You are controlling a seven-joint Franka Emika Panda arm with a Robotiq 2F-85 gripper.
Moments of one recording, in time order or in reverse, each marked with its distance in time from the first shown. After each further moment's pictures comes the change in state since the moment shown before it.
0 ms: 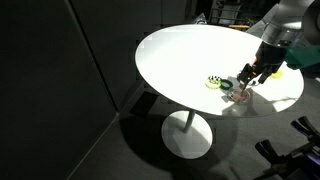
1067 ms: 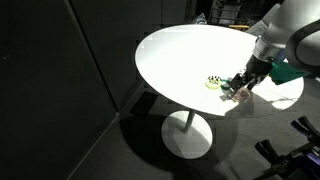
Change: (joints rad) arm 0.031 0.139 -0.022 -0.001 0.000 0.232 -0.002
